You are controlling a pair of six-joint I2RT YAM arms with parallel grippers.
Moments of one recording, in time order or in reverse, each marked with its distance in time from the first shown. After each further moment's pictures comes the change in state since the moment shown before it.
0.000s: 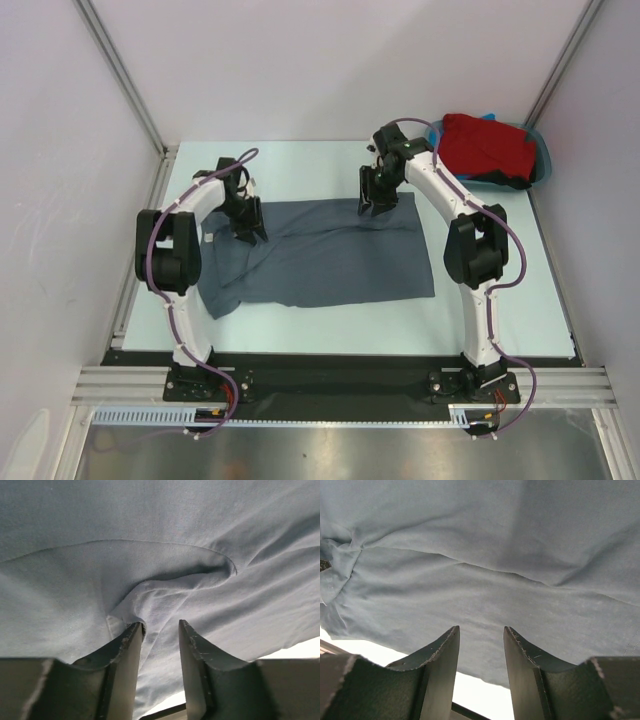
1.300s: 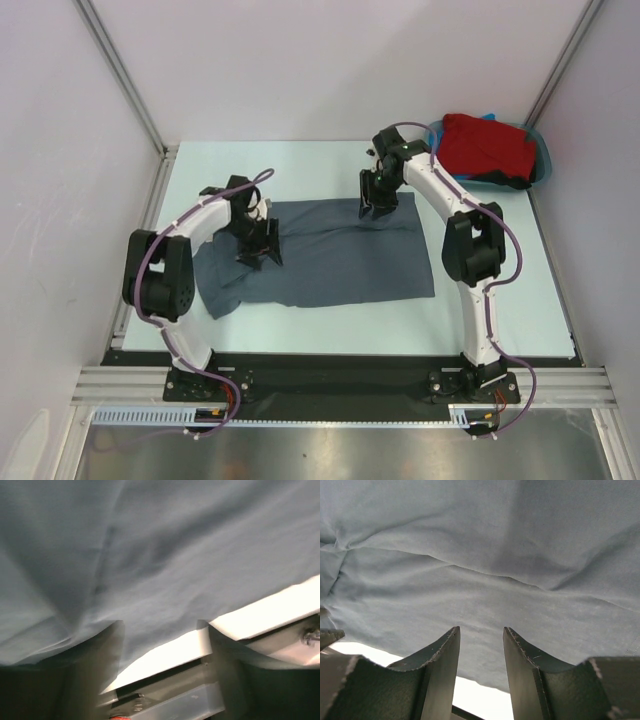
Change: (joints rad) left arm -0.108 -0.217 -0.244 -0.041 0.079 0.043; right arm -0.006 0.031 -0.003 -0.002 -0.003 -0.015
